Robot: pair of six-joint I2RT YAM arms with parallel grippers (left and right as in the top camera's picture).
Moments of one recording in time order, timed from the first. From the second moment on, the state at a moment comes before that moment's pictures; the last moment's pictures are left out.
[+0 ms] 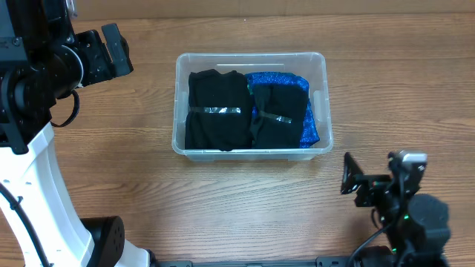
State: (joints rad) left arm 0.03 1.72 2.62 -1.69 0.05 -0.25; right arm 0.10 0.28 0.56 -0.64 -0.02 0.18
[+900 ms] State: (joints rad) left arm 0.03 1.72 2.62 -1.69 0.05 -0.25; right arm 0.10 0.01 0.16 -0.52 -0.06 0.18
